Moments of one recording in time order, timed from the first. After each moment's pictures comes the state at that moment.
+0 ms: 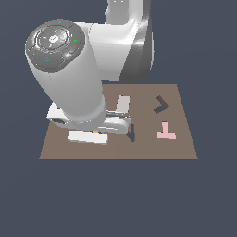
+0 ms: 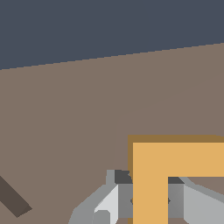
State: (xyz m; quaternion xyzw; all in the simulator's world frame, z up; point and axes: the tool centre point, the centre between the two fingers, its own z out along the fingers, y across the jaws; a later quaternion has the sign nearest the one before) arm 0.061 -0.072 0.034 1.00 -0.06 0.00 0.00
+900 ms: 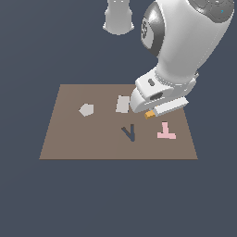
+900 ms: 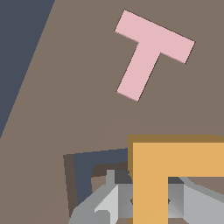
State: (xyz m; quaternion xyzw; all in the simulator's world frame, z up) arm -0.028 0.134 0.040 0.98 0.19 0.00 0.00
